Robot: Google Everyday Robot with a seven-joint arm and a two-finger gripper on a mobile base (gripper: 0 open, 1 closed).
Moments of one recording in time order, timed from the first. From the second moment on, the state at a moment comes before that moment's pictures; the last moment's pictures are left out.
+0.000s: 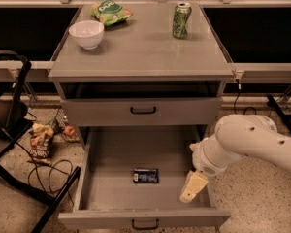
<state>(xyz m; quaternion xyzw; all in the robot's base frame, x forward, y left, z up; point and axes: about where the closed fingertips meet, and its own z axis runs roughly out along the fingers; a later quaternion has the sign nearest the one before) 0.460 -0.144 0.619 -0.58 0.79 0.08 0.16</state>
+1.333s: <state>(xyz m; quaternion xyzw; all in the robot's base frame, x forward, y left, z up) 0.563 -0.039 0.473 -0.63 0.75 0.10 0.17</state>
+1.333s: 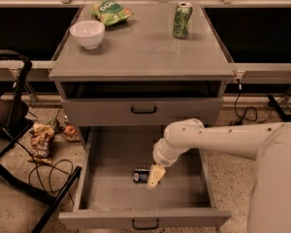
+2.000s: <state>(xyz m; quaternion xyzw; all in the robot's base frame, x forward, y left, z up) 0.584 -0.021 0.416 -0.64 0.74 0.13 0.18</state>
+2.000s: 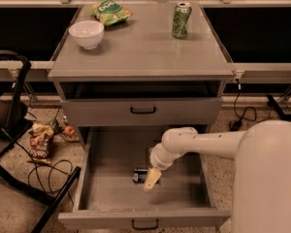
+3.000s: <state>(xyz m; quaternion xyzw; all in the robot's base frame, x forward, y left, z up) 0.577 -0.003 0.359 -0.65 0.71 0.15 0.20</state>
